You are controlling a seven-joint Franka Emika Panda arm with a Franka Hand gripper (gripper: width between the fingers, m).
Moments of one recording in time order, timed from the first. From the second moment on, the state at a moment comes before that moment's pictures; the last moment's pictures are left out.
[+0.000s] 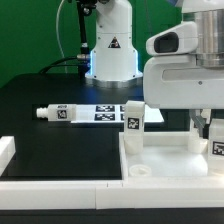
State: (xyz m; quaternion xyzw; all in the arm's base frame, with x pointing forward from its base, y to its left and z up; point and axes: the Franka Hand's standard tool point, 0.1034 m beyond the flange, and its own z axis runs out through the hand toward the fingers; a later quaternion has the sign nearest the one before) arm 0.643 0.107 0.079 -0.95 0.32 -0.02 0.07
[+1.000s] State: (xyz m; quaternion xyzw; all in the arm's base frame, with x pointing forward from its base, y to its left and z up) arm 0.642 0.112 0.073 -0.94 0.33 0.02 0.09
